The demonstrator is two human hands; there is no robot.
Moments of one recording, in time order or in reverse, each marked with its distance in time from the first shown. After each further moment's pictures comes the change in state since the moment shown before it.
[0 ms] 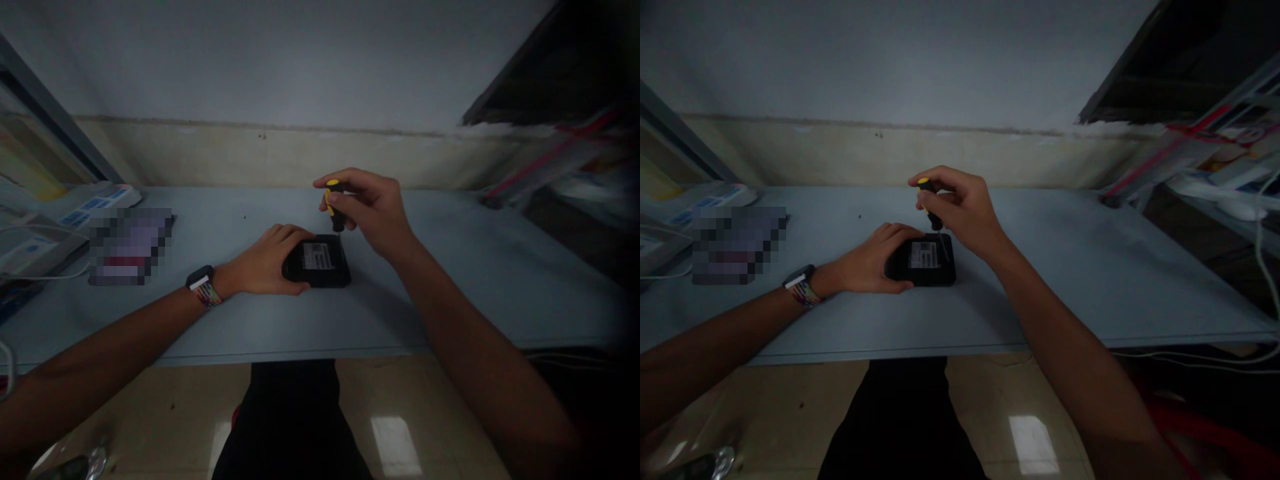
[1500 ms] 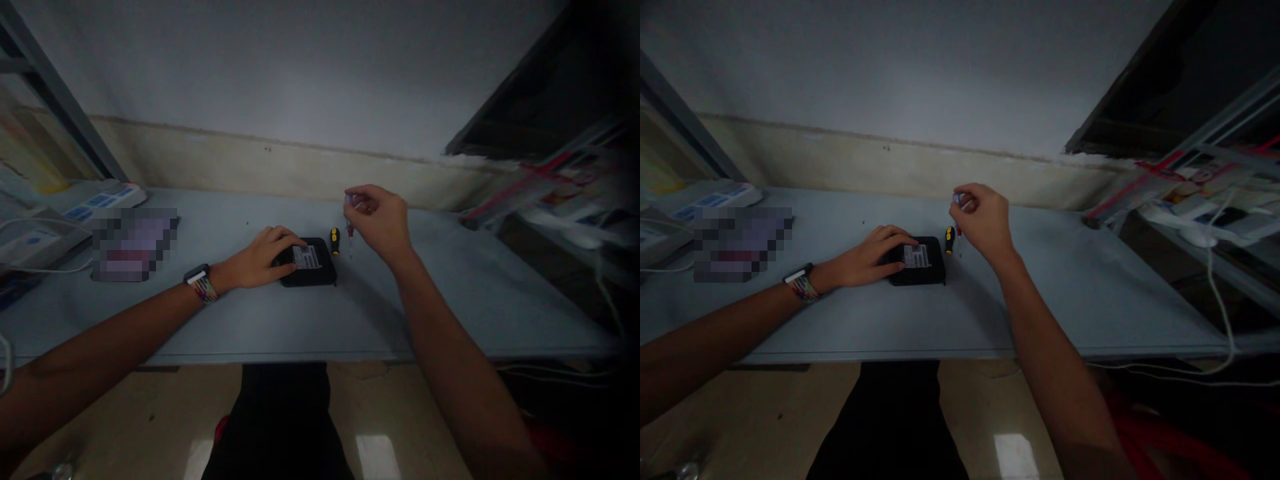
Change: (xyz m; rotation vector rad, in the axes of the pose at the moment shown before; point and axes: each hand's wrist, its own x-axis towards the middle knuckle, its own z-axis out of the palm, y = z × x) left_hand -0.008 -0.020 -0.005 -0.054 0.052 -0.011; right_hand 0.007 0.022 -0.027 -0.579 0.269 0.123
